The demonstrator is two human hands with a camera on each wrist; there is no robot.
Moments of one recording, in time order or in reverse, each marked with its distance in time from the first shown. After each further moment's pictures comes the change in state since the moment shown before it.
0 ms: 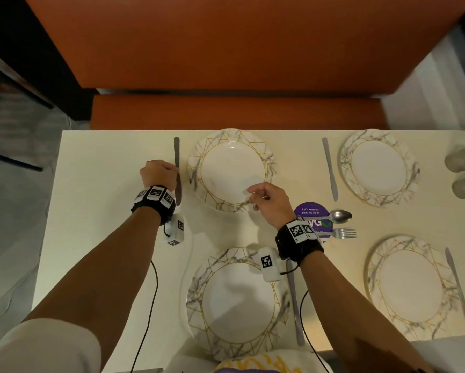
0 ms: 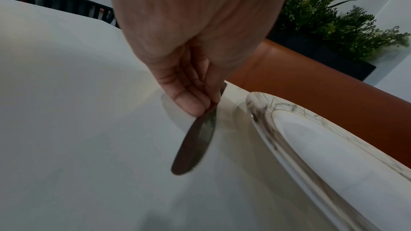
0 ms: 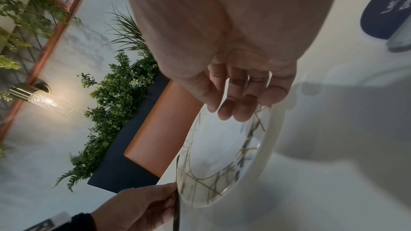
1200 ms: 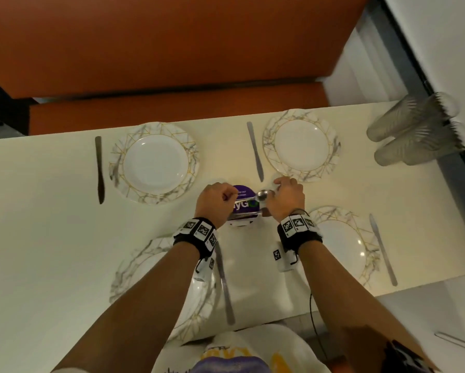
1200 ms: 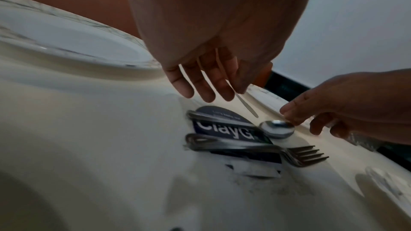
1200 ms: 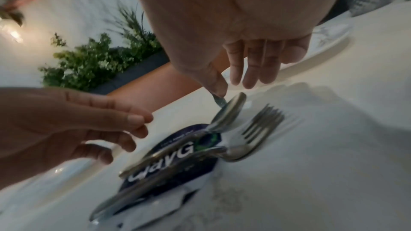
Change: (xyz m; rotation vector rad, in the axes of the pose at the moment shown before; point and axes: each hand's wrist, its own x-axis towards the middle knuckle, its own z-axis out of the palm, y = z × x) left_hand -0.244 0.107 0.192 0.036 -0.390 0.568; right_hand -0.030 0.104 -0.203 -0.664 0.283 0.153
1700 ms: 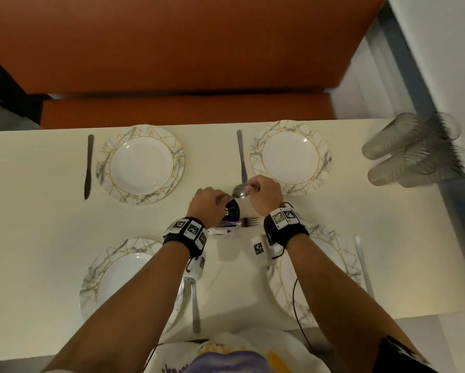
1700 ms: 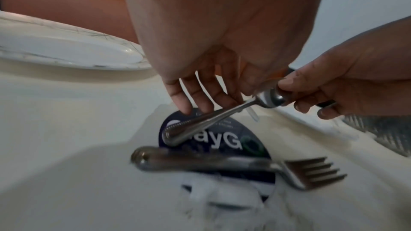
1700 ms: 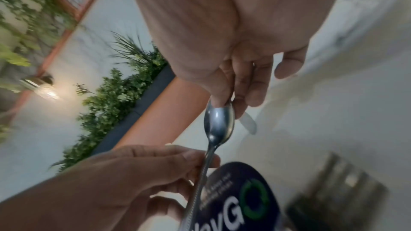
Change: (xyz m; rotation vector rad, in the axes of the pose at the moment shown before) left_hand 0.020 0.038 0.033 0.217 -0.081 -0.144; right_hand 0.042 -0.003 -0.026 0.234 -0.127 -0.249
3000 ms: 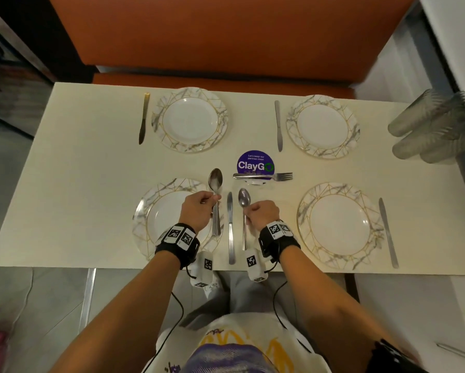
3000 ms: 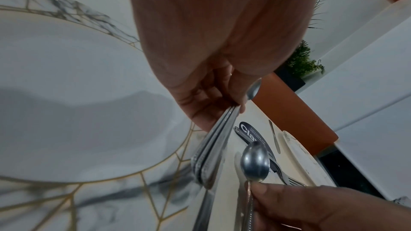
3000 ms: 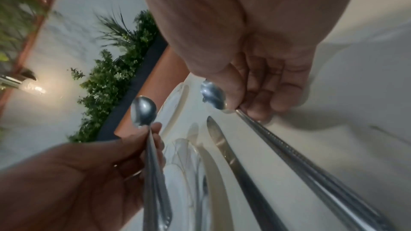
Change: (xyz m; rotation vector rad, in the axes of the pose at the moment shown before) left_hand -0.177 -0.121 0.004 -0.720 0.194 -0.287; right_hand -0.179 -0.013 0.113 0.097 -0.179 0.264
